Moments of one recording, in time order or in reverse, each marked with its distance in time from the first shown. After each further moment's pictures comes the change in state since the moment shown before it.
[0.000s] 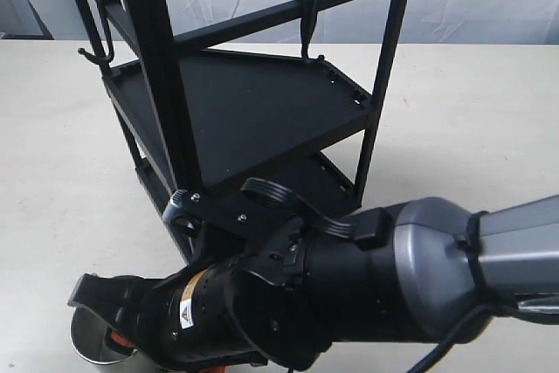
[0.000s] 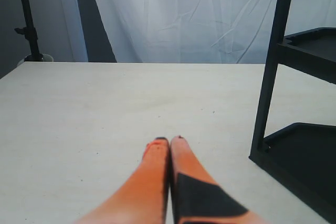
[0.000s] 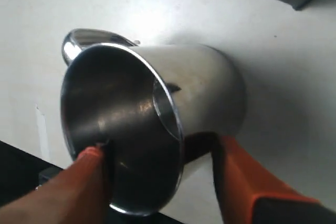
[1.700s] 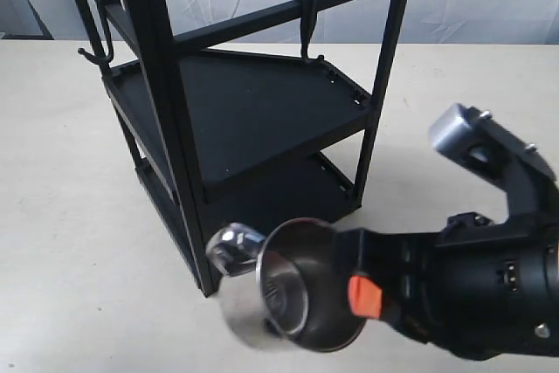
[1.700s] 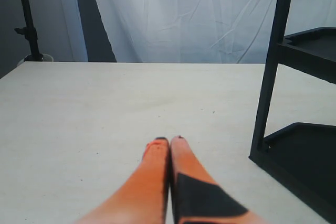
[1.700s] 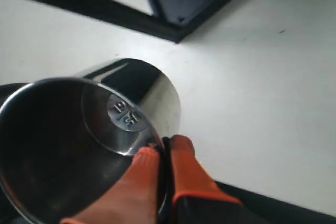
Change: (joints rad) left arm 0.000 0.000 0.000 0.000 0.000 0.000; right arm -0.124 -0.873 0.329 -0.420 0.448 0.209
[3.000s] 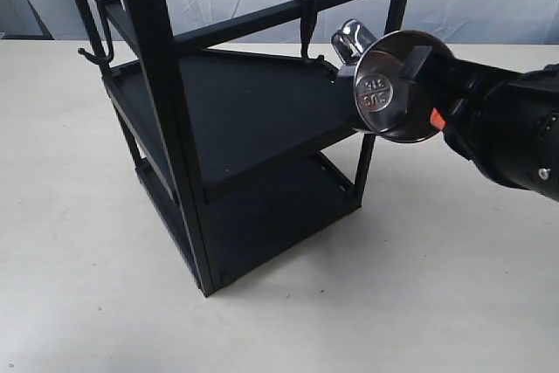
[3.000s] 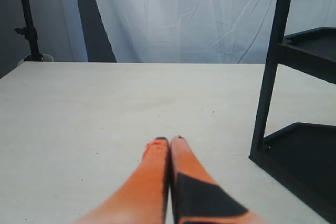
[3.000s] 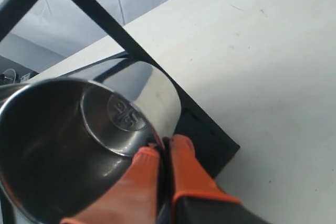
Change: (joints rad) left arm 0.000 0.000 0.000 0.000 0.000 0.000; right arm 0.023 0.043 -0.070 -1.008 0.253 0.864
